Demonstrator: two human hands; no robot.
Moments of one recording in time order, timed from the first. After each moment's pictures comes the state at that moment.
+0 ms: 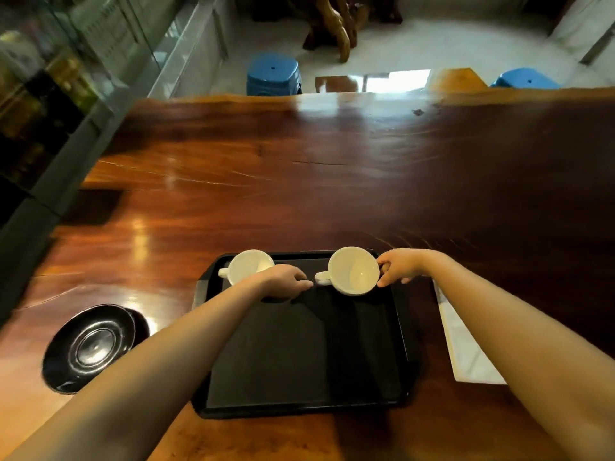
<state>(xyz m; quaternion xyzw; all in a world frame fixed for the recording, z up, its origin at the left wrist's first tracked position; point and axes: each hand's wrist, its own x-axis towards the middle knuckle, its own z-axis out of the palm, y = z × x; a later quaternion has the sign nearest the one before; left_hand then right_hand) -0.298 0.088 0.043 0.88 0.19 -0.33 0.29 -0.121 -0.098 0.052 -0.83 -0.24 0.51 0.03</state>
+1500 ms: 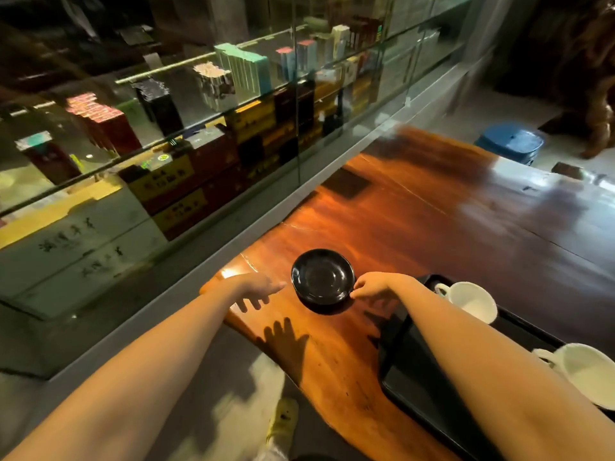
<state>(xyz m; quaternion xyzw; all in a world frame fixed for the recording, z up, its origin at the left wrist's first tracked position) -0.714 0.232 0.071 0.63 0.59 -0.22 0.46 -0.462 0.188 0.053 -0.69 -0.54 0.47 -0.12</state>
